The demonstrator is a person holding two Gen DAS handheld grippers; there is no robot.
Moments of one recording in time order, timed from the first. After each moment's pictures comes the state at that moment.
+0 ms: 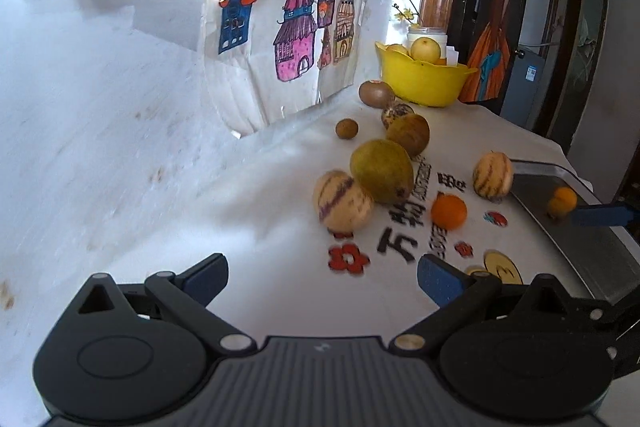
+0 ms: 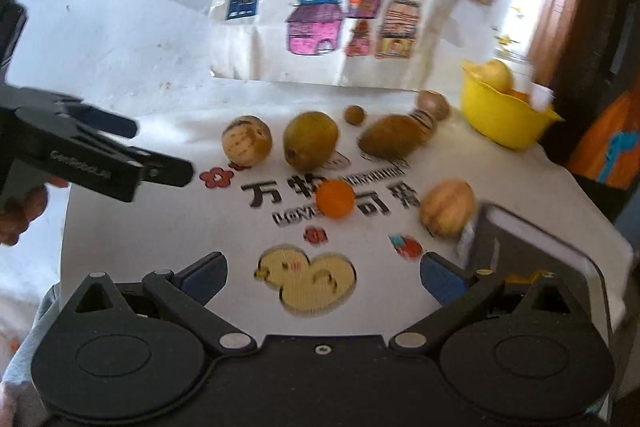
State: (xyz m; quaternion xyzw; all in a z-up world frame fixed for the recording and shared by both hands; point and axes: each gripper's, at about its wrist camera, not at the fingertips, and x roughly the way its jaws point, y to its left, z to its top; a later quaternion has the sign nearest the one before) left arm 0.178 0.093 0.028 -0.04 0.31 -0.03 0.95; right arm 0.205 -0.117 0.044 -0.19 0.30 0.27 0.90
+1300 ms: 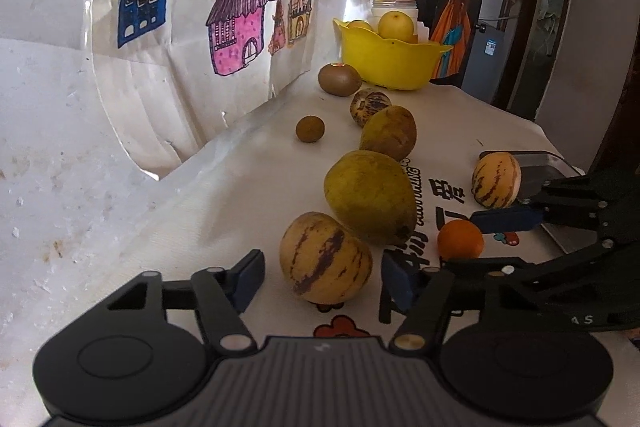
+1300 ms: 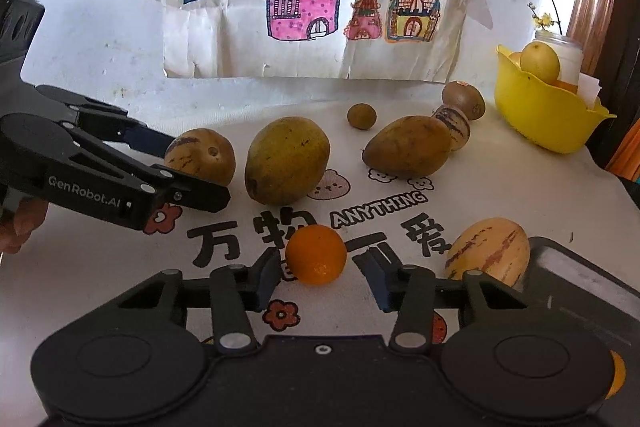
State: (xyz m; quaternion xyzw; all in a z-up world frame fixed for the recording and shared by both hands) left arm 0.261 0.093 0.011 -0.03 0.34 -0.11 0.93; right arm 0.294 -0.095 0.010 -0.16 0.32 0.29 0.89
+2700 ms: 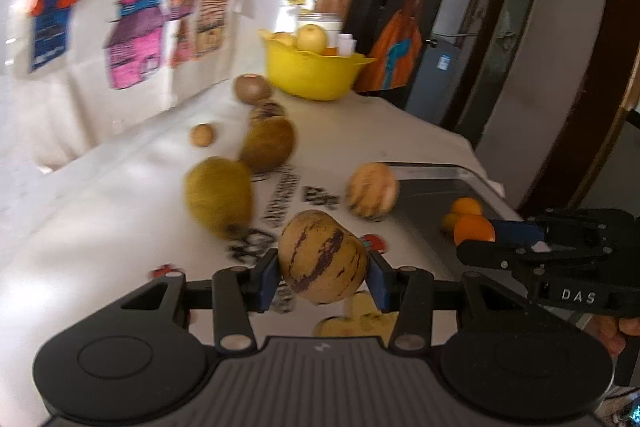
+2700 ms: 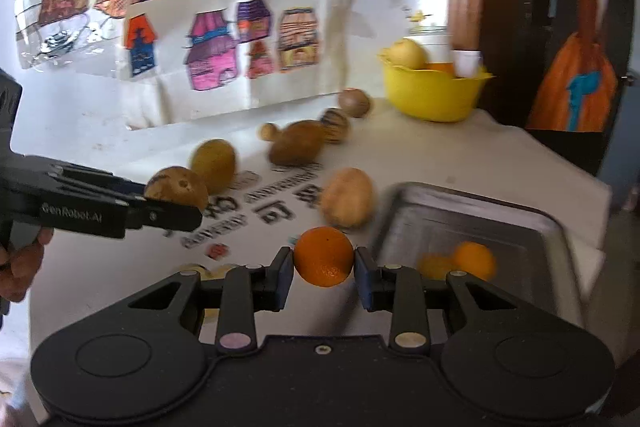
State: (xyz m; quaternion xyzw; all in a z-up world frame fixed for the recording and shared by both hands) left arm 0.226 0.018 0.036 -0.07 0.32 -0.18 0.93; right arm 0.231 -0.212 0.051 -0.07 0.30 0.21 0.93
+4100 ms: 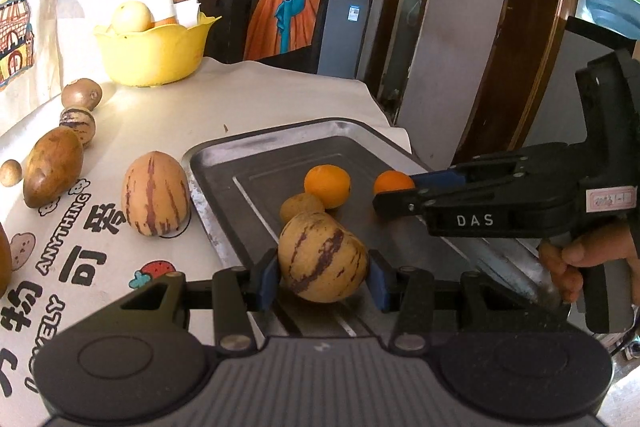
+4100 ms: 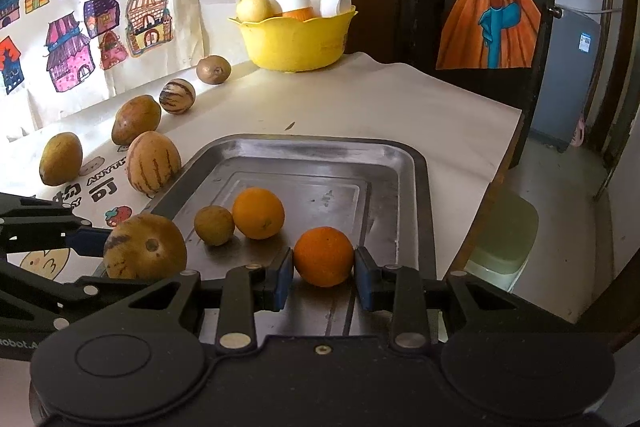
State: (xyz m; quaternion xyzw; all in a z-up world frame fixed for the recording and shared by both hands) left arm 0.255 -0.138 0.004 0.02 0.34 -0.28 0.90; right arm 0.287 -0.329 0.011 -0.03 0.34 0.11 0.93
